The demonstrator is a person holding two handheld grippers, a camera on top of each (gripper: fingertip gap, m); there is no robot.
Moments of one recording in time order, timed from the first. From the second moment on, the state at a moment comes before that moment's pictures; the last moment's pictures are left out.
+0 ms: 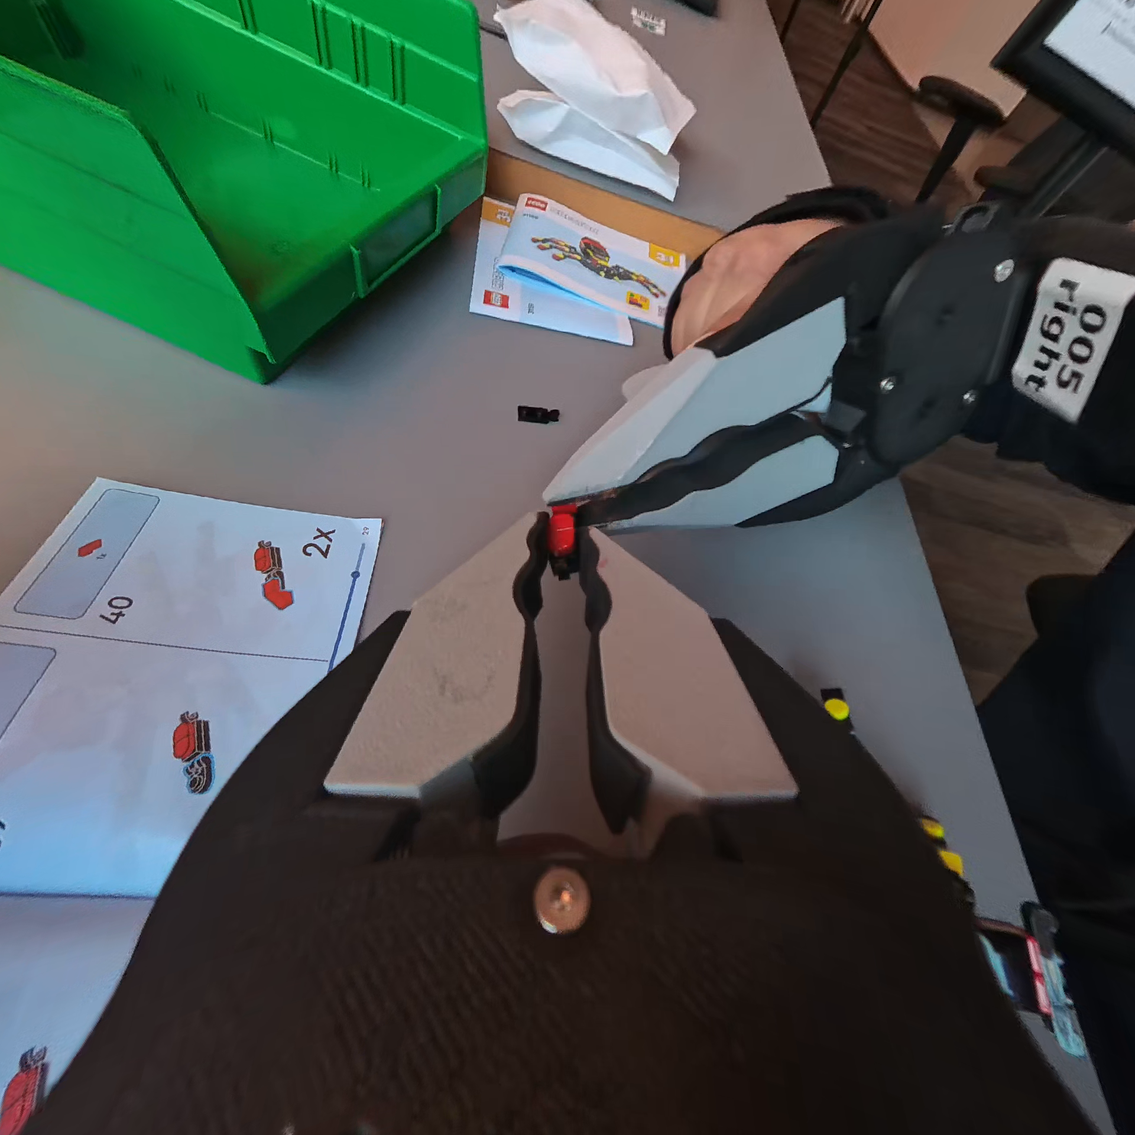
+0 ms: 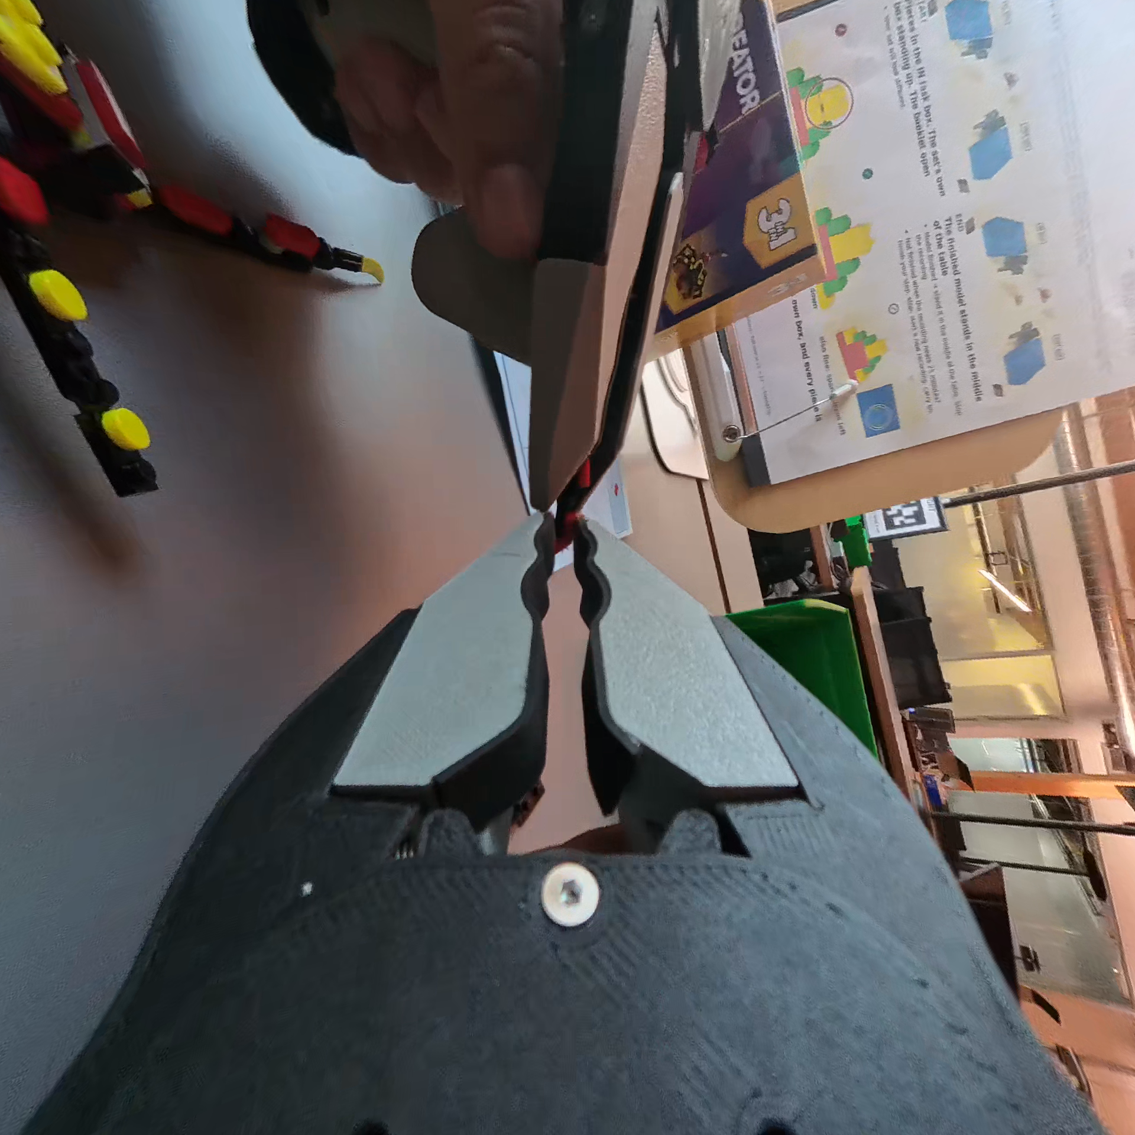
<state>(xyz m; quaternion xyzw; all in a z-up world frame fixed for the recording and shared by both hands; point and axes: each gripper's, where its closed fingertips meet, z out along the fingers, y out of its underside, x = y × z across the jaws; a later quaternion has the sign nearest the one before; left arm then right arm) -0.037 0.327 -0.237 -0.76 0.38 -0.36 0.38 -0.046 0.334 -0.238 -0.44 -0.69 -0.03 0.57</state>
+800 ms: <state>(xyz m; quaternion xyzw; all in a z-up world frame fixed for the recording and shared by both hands) -0.039 0.341 -0.219 -0.74 0.33 -0.39 0.44 -0.046 0.347 -0.221 -0.46 -0.65 -0.03 0.60</state>
